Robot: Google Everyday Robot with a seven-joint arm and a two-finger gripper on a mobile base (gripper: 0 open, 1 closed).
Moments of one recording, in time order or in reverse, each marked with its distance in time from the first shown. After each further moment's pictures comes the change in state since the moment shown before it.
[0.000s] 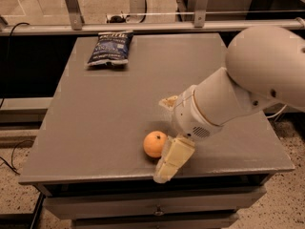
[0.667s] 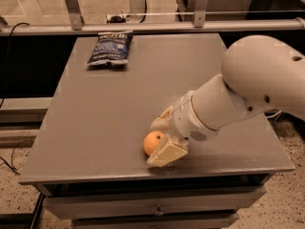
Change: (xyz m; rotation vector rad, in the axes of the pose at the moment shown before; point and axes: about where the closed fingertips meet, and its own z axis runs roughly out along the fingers) arm 0.005 0.001 0.014 -0.015 -0.015 0.018
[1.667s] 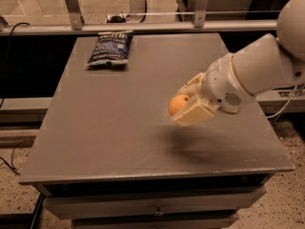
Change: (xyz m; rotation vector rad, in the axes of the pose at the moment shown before) arm 0.003 -0.056 -0.075 0.125 -0.065 0.060
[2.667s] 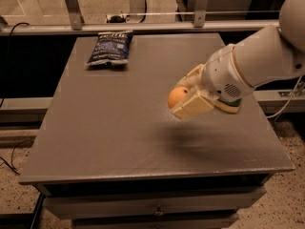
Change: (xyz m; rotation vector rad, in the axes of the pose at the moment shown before) arm -0.010 -0.018 -0.010 0.042 -0.023 -0.017
